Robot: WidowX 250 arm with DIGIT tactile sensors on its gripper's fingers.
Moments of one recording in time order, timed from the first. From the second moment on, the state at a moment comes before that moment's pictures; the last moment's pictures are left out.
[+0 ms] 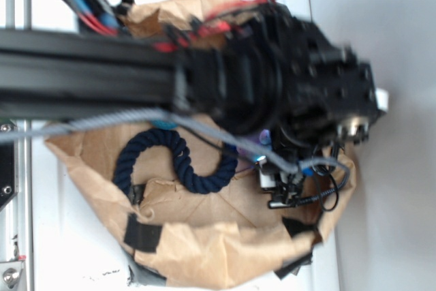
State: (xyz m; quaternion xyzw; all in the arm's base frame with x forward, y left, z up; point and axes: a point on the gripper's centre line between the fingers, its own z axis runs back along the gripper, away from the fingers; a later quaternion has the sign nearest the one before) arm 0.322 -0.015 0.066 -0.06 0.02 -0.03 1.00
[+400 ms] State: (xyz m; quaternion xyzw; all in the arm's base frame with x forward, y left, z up) arm 0.291 0.017 0.126 -0.07 0.03 -0.08 0.99
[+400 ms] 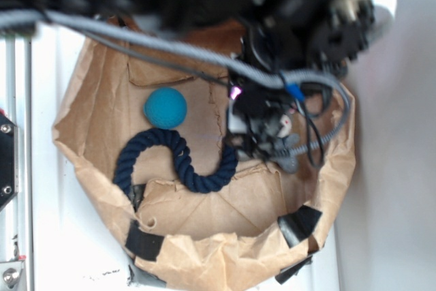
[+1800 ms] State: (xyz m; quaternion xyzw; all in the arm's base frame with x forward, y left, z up) arm 0.317 0.000 0.075 -0.01 -0.05 -0.05 1.00
